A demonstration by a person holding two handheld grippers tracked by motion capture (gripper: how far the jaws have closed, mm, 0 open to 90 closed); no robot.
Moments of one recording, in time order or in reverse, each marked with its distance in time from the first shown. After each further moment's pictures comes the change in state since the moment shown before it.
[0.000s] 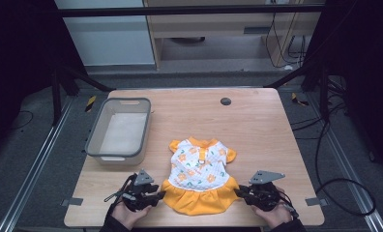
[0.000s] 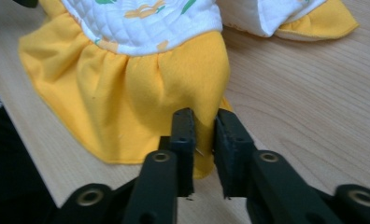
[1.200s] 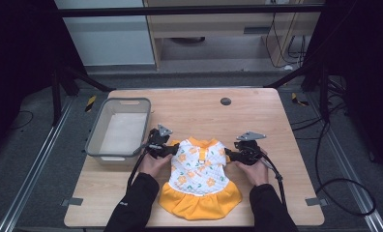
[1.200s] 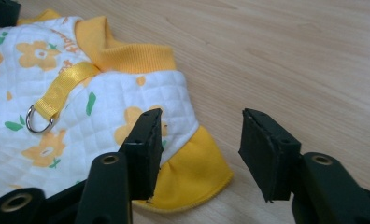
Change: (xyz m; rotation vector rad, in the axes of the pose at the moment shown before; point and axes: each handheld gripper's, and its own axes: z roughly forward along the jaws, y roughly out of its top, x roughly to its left) left arm 0.067 0.111 0.101 -0.056 0.226 0.012; right arm -0.077 0.074 0.081 -0.092 -0.213 0.095
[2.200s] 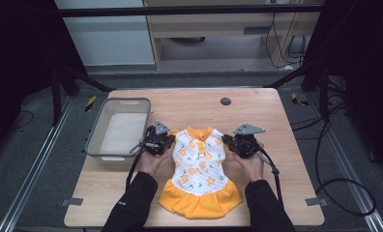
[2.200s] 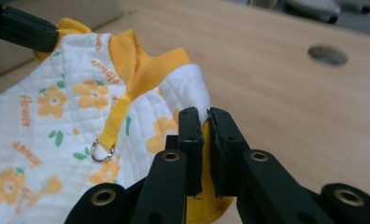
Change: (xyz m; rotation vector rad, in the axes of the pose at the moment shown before) left arm 0.000 0.023 -0.039 -0.151 0.005 0.007; right arm 0.011 0.039 -0.013 -0.166 0.037 -0.078
